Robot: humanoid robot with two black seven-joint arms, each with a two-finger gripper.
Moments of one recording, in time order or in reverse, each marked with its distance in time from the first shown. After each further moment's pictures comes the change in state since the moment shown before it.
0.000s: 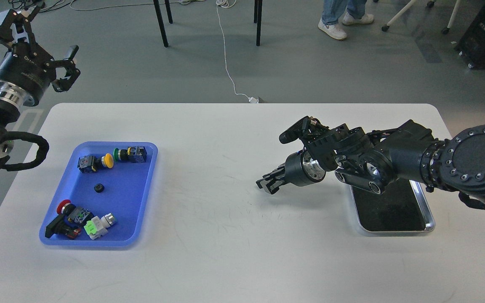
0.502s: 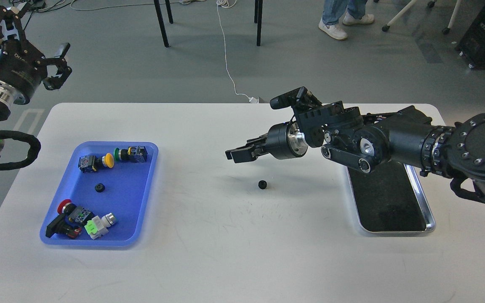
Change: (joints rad) left arm -0.002 0.031 0.006 -0.010 0.004 0.001 -0.002; right arm 0.058 -0.018 0.197 -0.003 0.106 -0.001 0.001
